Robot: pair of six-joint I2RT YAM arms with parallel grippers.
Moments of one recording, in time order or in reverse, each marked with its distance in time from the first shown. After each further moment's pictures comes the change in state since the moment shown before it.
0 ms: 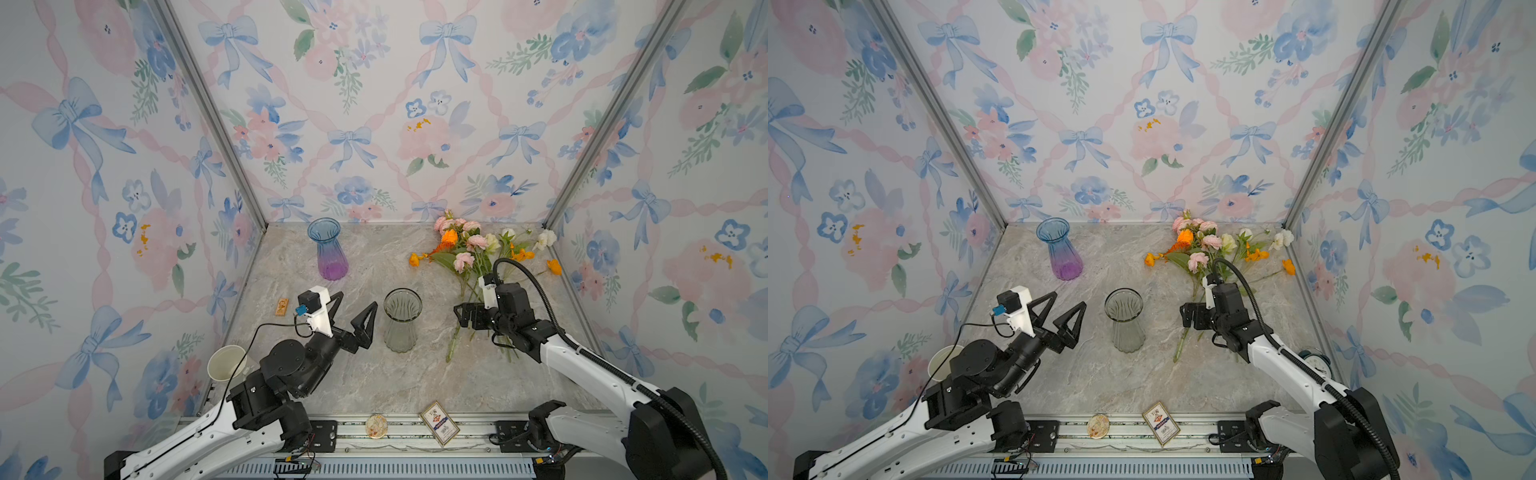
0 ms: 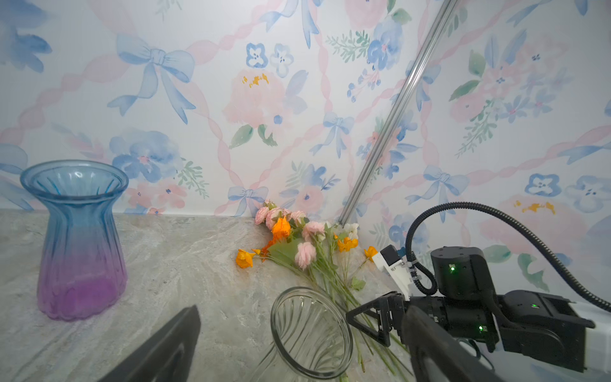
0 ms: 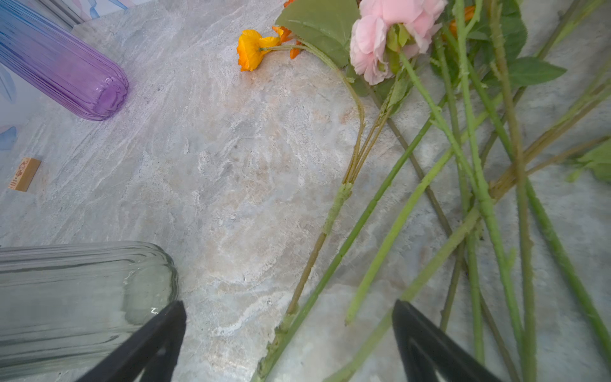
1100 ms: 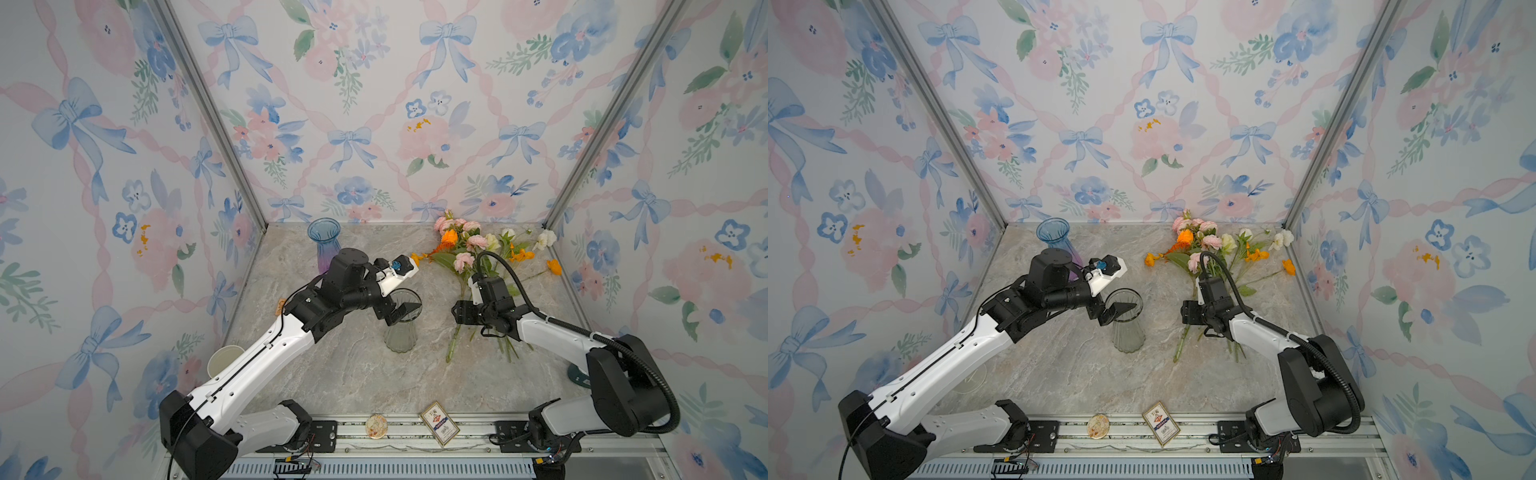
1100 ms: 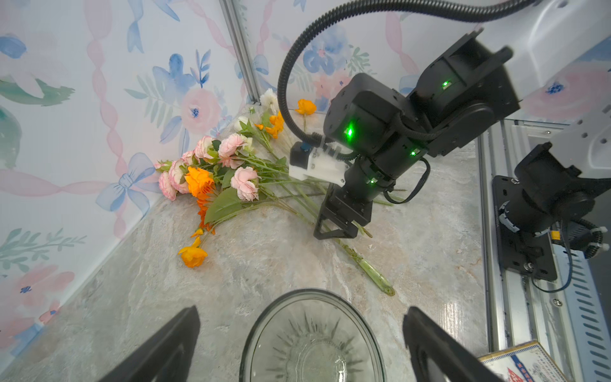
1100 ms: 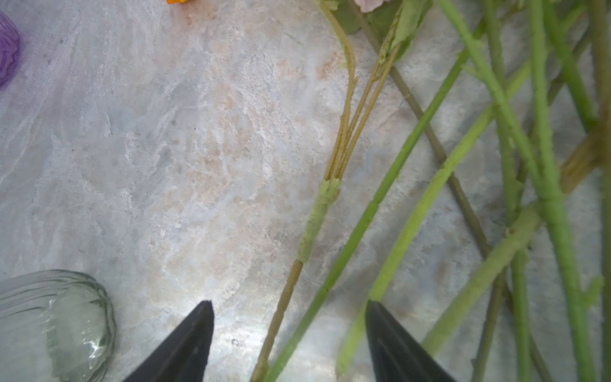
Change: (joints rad) left arm 0.375 0.589 0.383 -0.279 0.911 0.644; right arm -0.004 0.311 0.111 0.016 0.026 0.018
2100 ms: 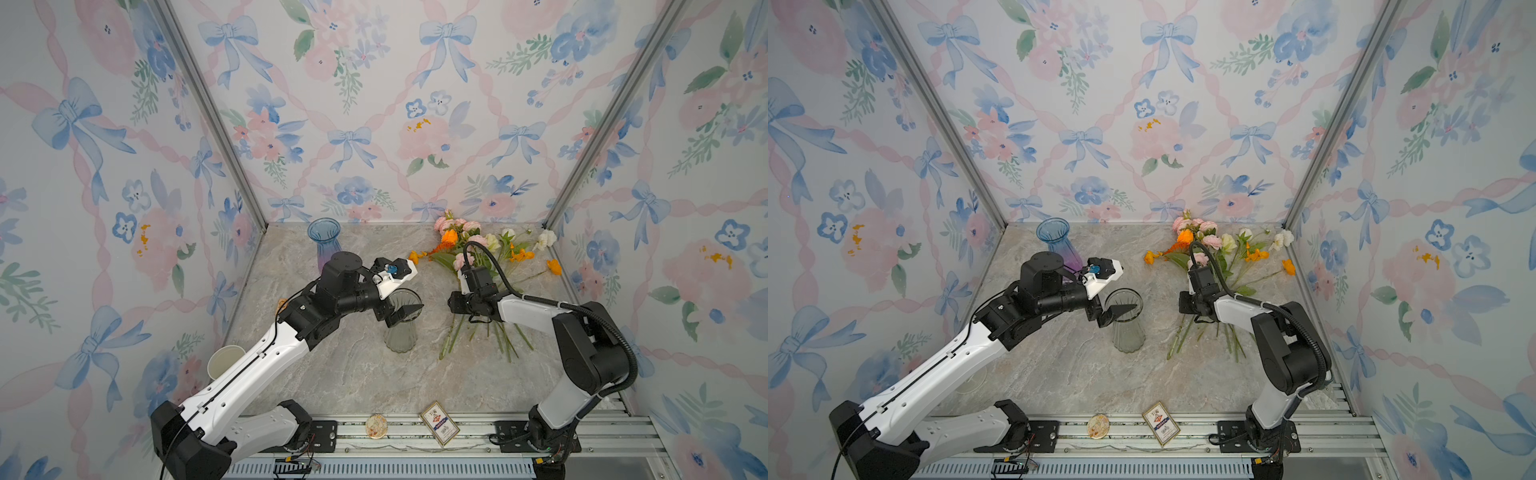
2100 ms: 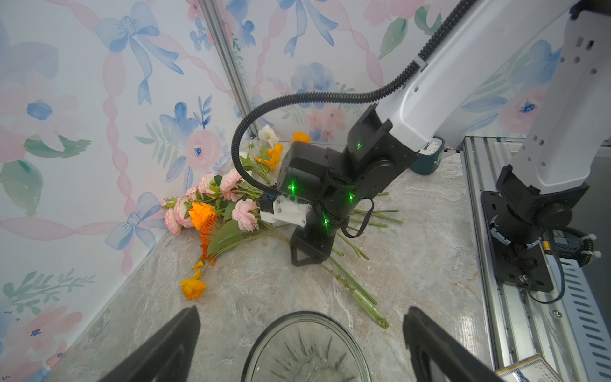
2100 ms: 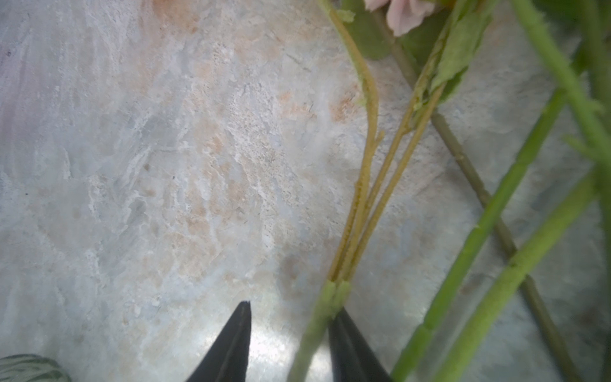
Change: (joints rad) left arm -0.005 -0.041 -0.031 0.079 0.032 0.018; right arm 0.001 0.252 0.167 0.033 0.009 0.004
